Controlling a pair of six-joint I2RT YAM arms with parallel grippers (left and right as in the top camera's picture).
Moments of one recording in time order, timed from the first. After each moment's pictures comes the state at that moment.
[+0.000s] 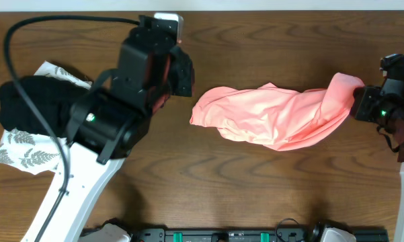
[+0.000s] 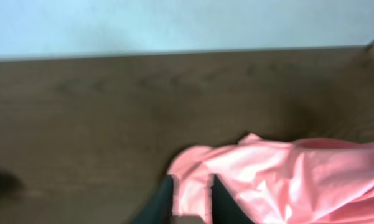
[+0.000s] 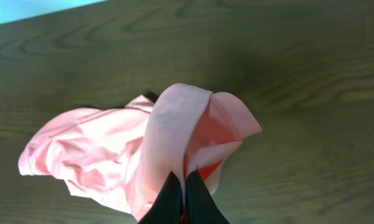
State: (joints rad) left arm -0.53 1.39 1.70 -0.96 -0.11 -0.34; right arm -0.28 1.18 1.34 -1.01 -0.27 0.01
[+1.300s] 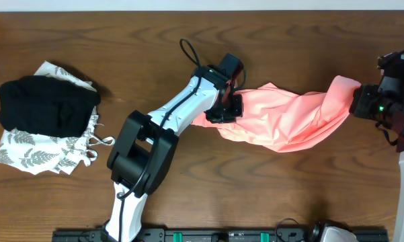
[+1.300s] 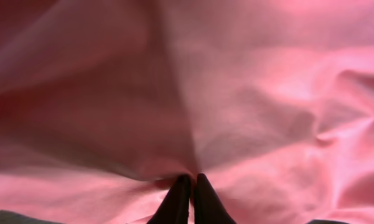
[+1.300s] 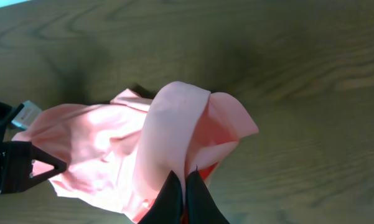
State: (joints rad) left arm -0.61 2.13 1.62 -0.88 0.34 -0.59; right arm -0.28 1.23 1.34 -1.01 -0.23 0.01
